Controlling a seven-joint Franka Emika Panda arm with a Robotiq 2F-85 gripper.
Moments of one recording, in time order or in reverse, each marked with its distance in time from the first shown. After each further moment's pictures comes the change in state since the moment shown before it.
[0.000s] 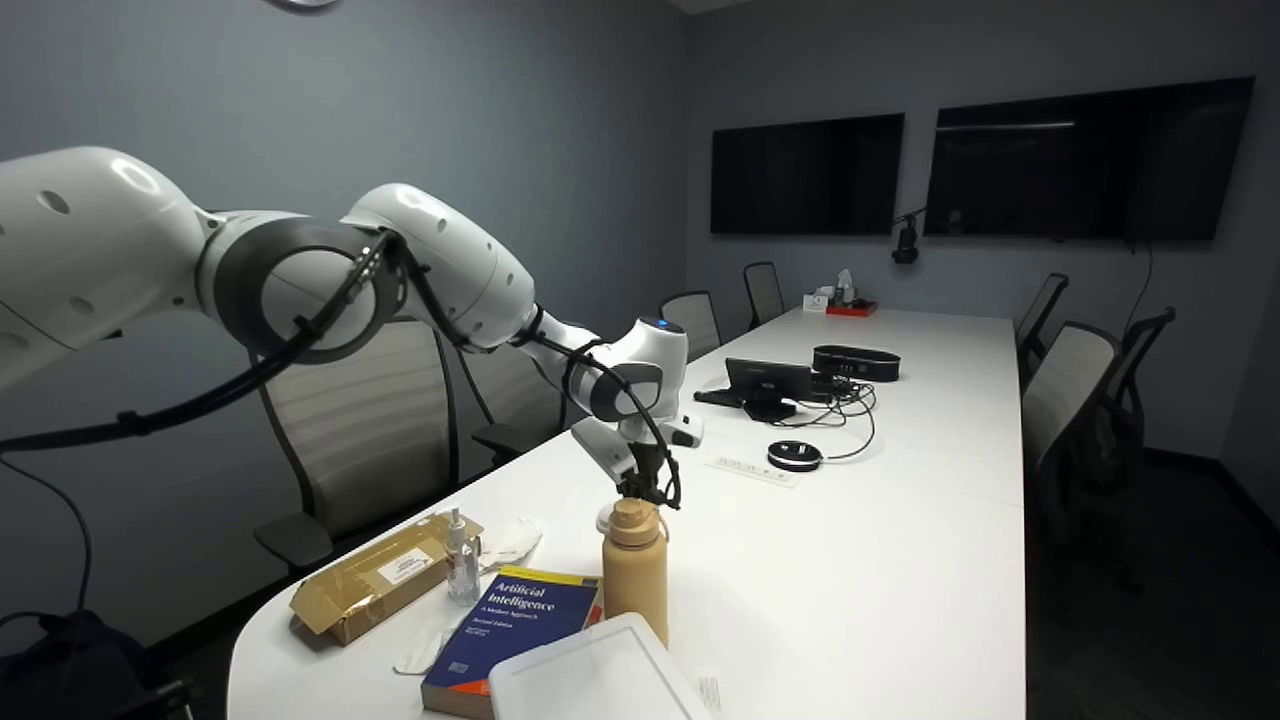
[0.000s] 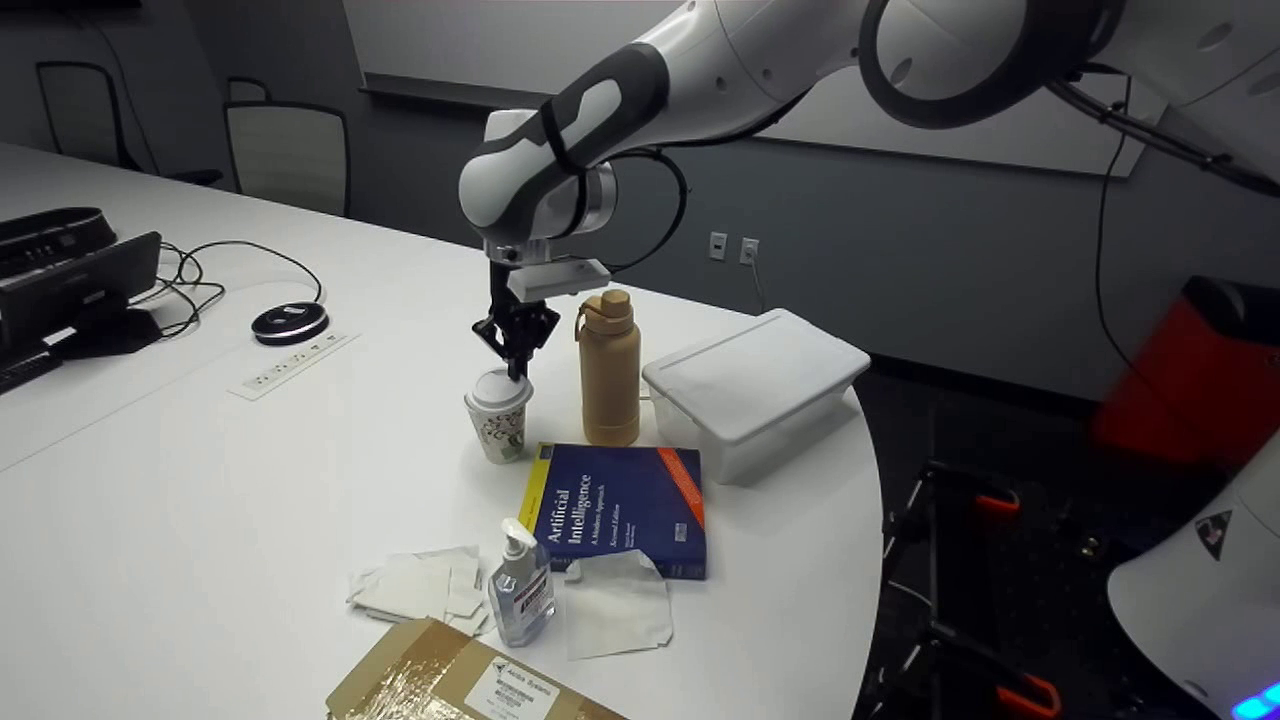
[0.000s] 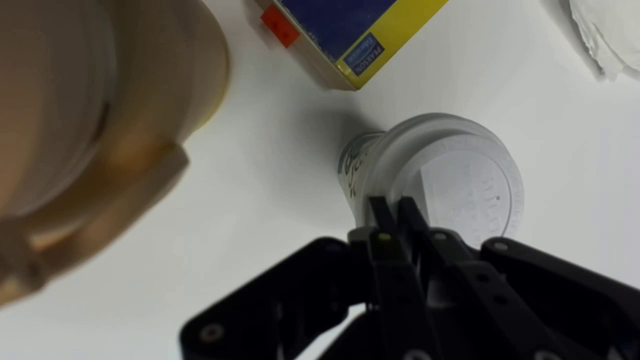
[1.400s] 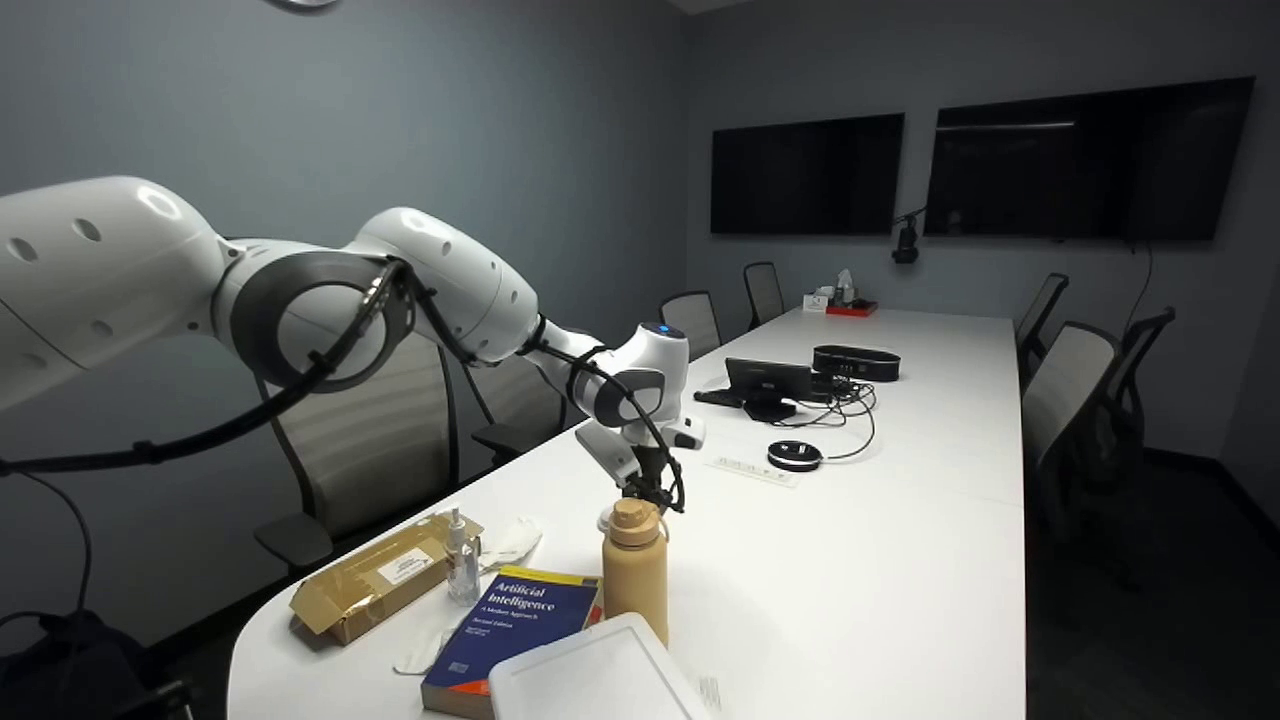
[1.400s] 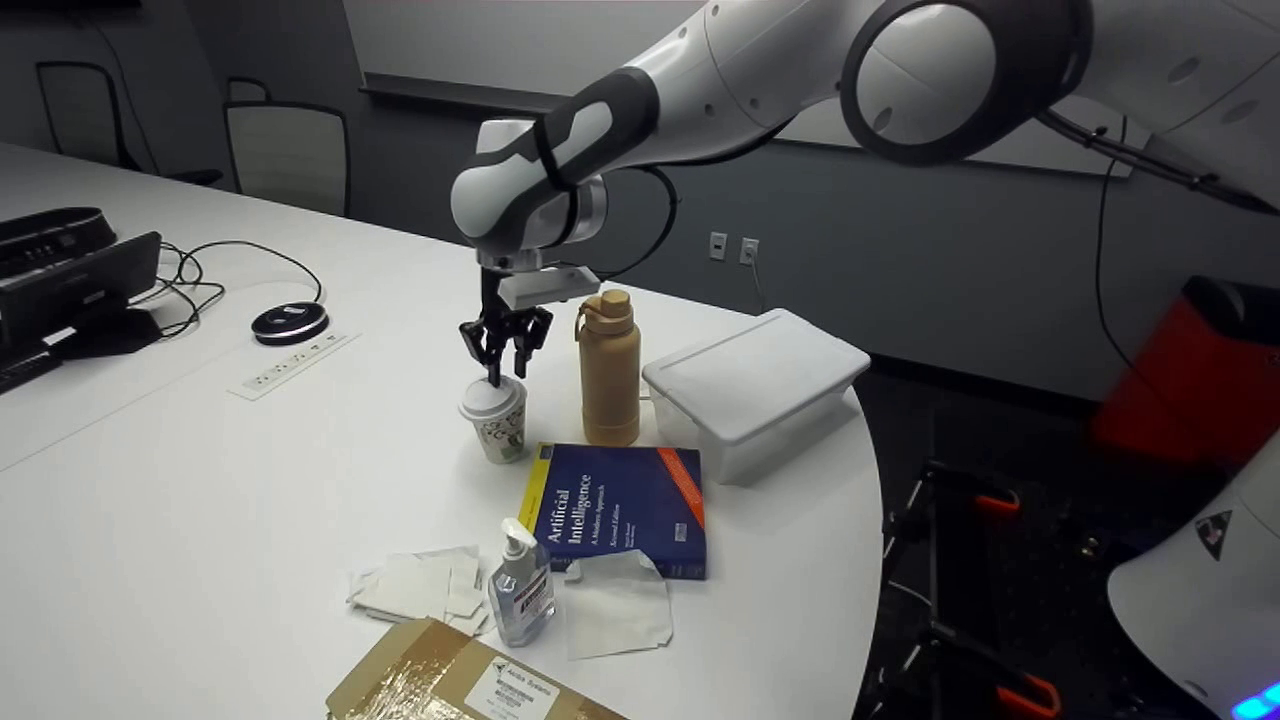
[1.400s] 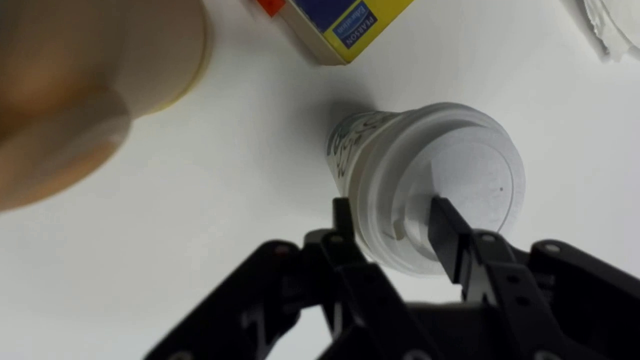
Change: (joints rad) arm 0.007 0.074 0.002 0.107 0.000 -0.009 0.000
